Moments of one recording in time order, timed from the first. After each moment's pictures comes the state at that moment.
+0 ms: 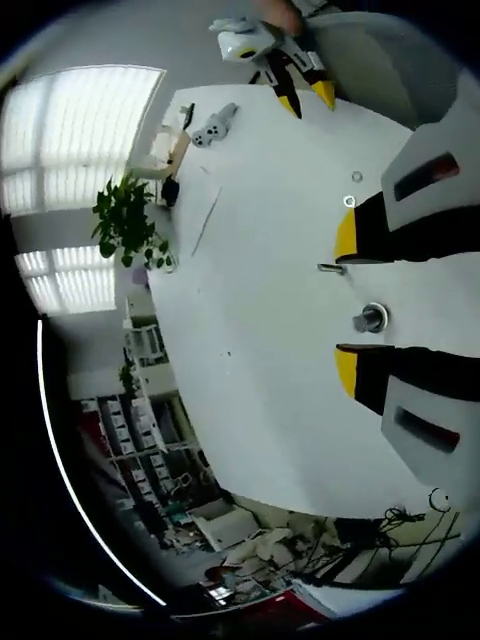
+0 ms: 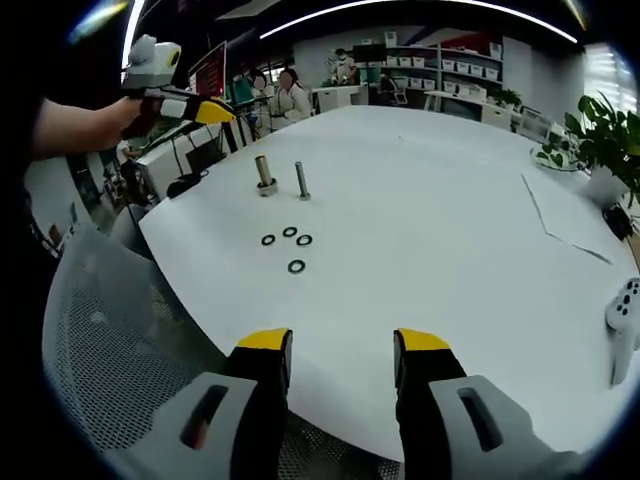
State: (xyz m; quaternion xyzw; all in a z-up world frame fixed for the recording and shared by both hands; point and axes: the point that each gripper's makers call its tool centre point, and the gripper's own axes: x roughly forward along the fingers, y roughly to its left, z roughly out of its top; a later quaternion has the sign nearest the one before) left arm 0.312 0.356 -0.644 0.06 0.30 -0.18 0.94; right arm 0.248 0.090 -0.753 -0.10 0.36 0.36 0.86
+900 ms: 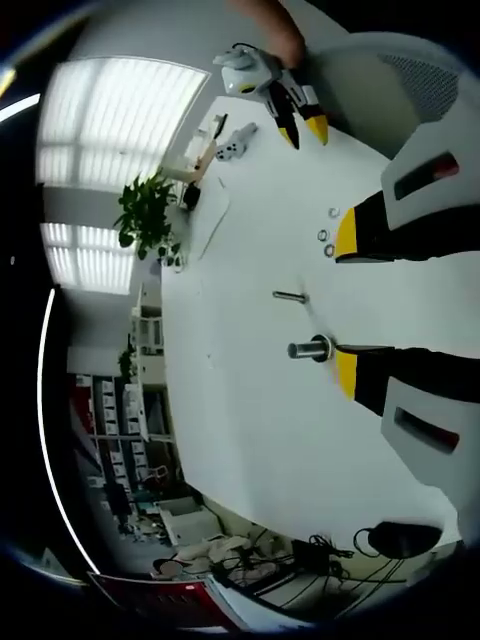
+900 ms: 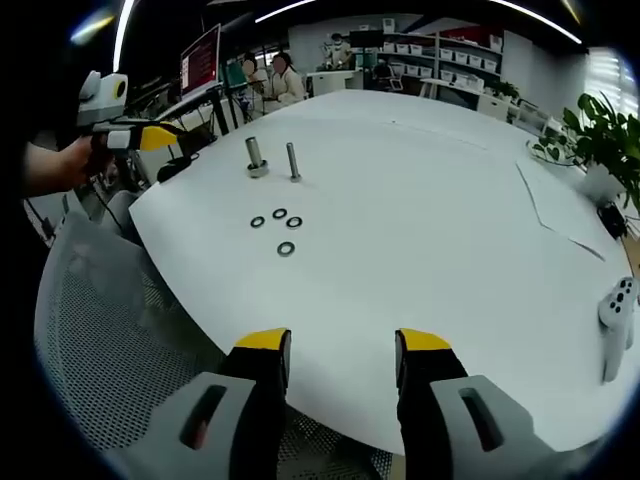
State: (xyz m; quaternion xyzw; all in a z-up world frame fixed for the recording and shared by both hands) left arm 0.242 0.360 -0.671 -0.01 0.28 -0.17 0.95; right arm 0.246 0.082 -0.764 -0.13 0.39 0.34 0.85
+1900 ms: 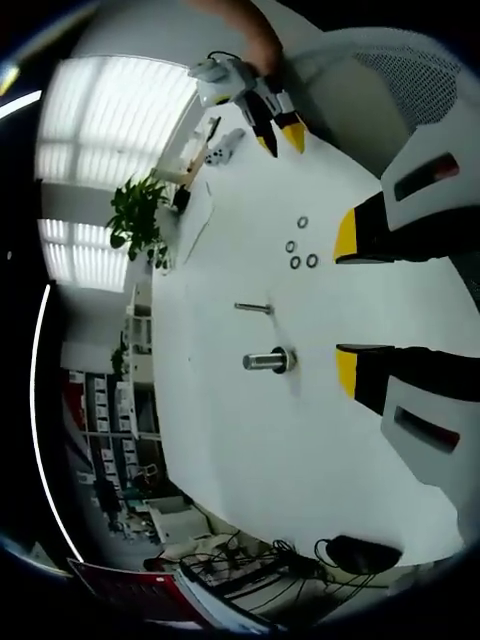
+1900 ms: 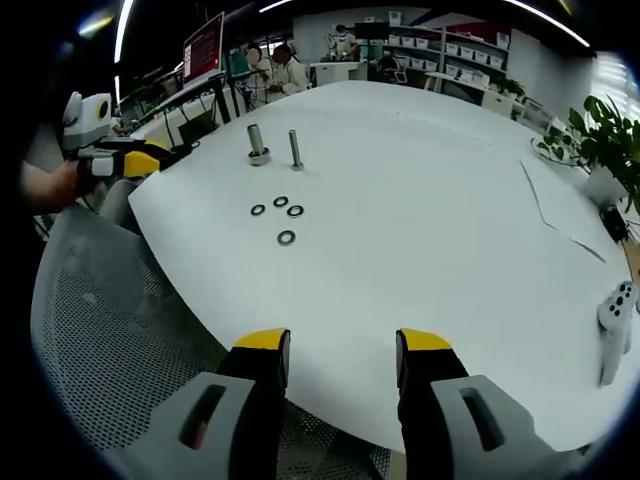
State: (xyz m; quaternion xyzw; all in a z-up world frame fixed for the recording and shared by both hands) left arm 0.209 0.354 -0.703 -0.02 0.29 -0.17 0.94; right arm 0.244 0.081 -0.768 -0.14 0.39 0.34 0.84
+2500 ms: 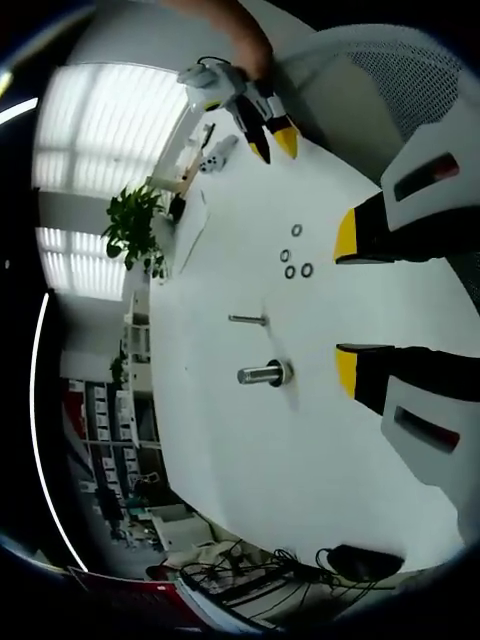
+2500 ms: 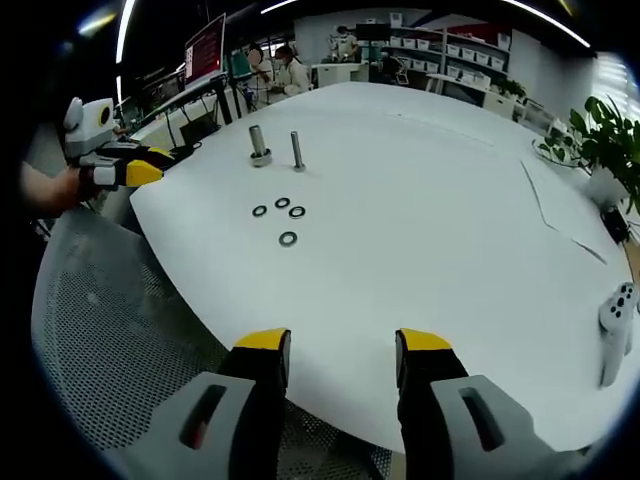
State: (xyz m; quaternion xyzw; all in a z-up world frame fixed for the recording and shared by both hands) left arm 0.207 0.345 -0.712 -0.01 0.29 -0.18 0.94; right arm 0.243 0.082 -0.769 -0.14 0.39 0.35 0.84
